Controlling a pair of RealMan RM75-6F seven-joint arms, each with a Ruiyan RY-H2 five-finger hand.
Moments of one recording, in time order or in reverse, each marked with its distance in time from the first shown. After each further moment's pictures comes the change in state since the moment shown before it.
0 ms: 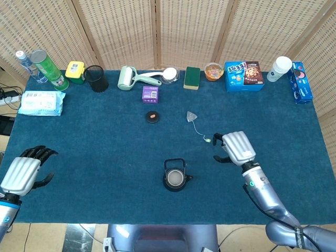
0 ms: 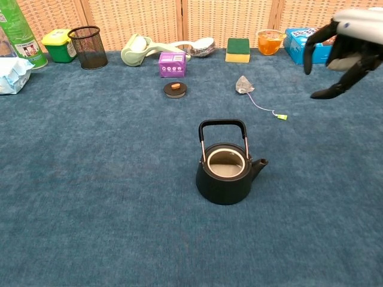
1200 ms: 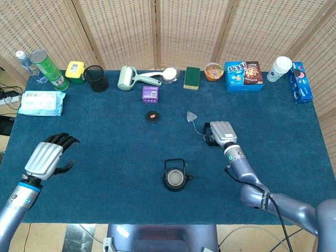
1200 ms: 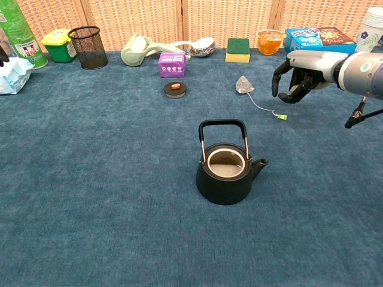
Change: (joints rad) left arm -0.145 -0.046 -0.067 -0.029 -0.055 -0.110 0.017; right arm 0.258 -0.224 0.021 0.422 0.393 -0.280 -0.001
